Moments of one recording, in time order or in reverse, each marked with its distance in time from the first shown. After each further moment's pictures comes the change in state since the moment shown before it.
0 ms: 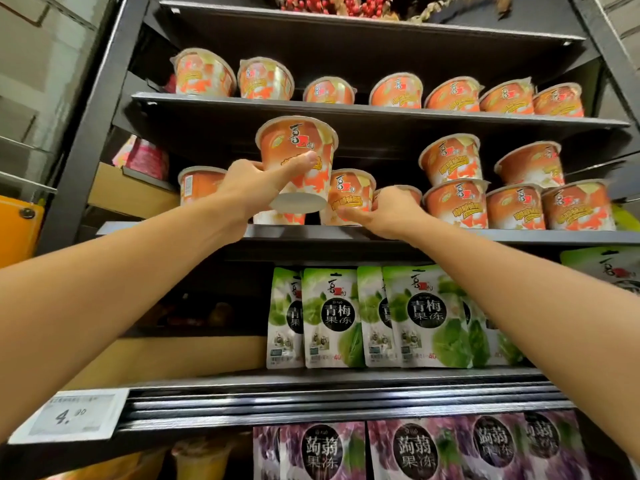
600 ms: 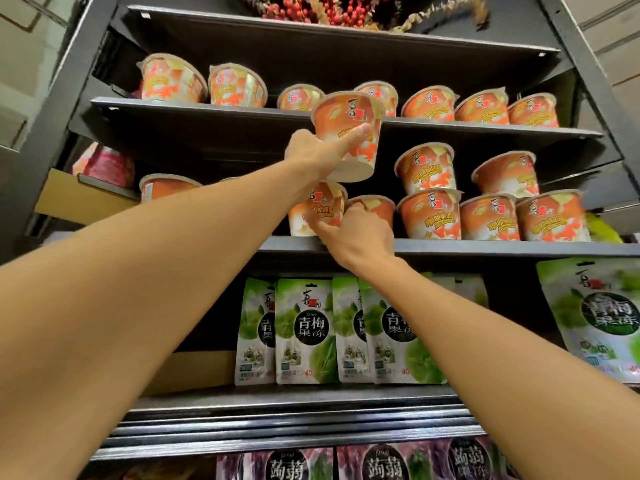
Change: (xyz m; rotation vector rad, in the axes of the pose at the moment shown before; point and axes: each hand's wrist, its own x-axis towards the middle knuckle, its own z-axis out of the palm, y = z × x) left_hand 0.062 0.057 0.108 -0.014 -0.019 0.093; right_hand -0.012 0.007 0.024 -0.043 0.304 -0.005
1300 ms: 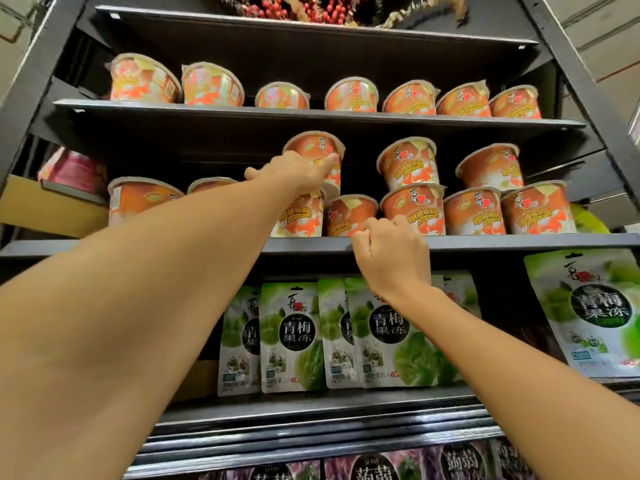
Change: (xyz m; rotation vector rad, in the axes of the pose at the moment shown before) left_hand 0.040 -0.032 0.022 0.806 0.058 -0.078; right_hand -0.027 0.070 -0.010 -0.005 0.254 -0.180
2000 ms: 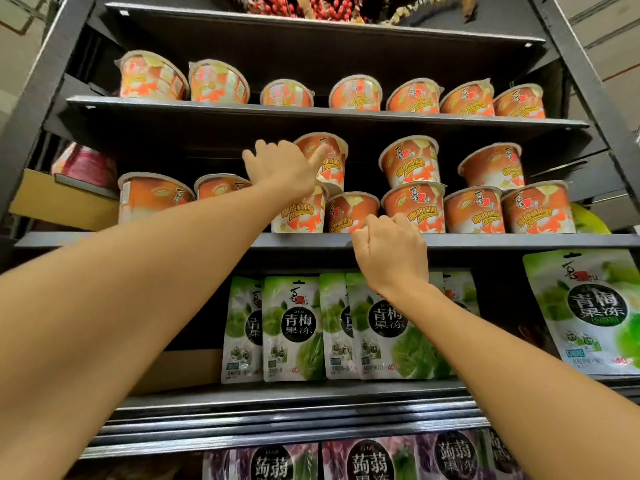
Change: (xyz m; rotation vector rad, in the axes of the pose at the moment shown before) left_hand -0.022 -0.007 -0.006 0.192 0.307 0.116; right_hand -0.001 0.000 -0.003 -0.027 -0.080 0.008
